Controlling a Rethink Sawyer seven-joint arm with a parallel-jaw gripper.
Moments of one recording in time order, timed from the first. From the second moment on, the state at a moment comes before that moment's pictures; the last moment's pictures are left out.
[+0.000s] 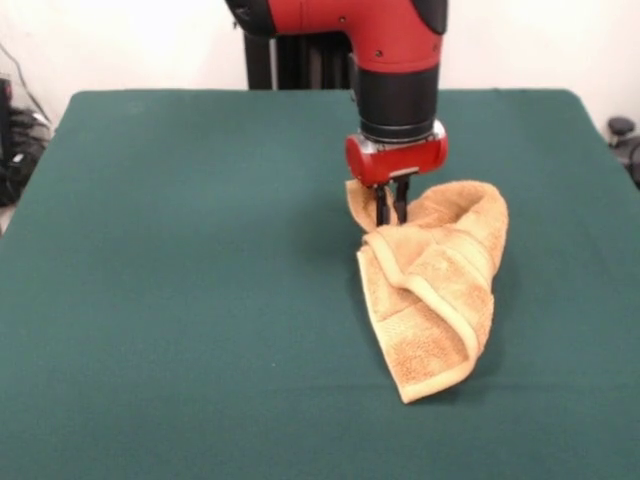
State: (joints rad) arm -0.29 -0.47 0.19 1.72 -0.42 0.20 1.57
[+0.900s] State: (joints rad) arm -0.29 -0.78 0.19 1.84 -0.40 0.36 1.57
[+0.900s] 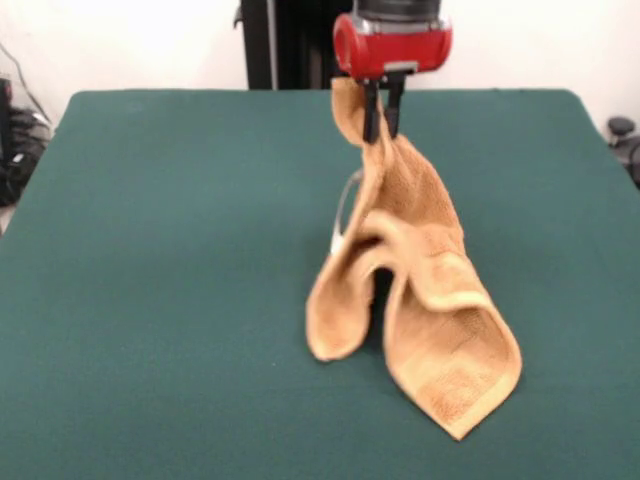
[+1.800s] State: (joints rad) arm -0.28 -0.82 0.18 1.87 -0.44 0.34 1.57
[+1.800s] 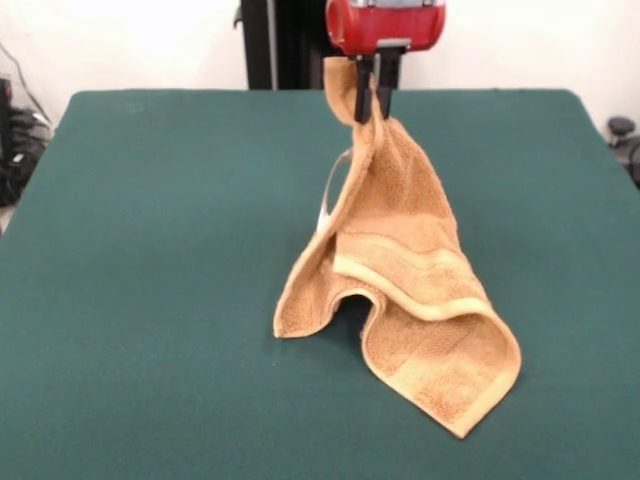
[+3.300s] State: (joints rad) arm -0.07 -0.75 -0.12 1.70 -0.86 0.33 1.57
